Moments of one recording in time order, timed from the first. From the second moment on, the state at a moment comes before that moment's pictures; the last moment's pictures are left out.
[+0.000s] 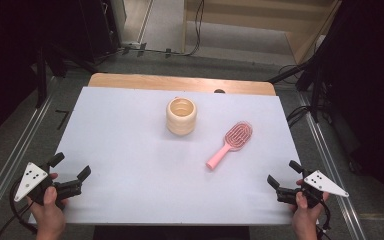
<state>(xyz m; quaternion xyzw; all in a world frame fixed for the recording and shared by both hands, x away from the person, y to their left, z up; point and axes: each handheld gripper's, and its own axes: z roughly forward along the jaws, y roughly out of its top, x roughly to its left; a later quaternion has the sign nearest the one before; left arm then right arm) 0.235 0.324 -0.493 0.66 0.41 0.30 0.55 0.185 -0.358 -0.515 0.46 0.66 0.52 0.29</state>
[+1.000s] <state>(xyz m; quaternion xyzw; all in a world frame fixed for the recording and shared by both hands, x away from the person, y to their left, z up) 0.230 0.321 -0.492 0.67 0.39 0.29 0.55 0.212 -0.295 -0.450 0.39 0.73 0.52 0.21</state>
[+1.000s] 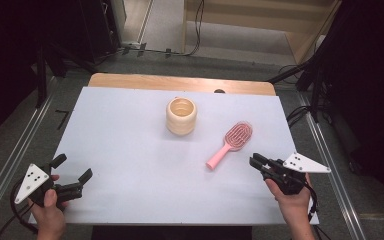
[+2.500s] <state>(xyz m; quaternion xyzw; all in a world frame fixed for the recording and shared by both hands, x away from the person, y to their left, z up) 0.230 0.321 -0.492 0.67 0.39 0.29 0.55 0.298 -0.172 -0.468 0.32 0.87 0.35 0.12</state>
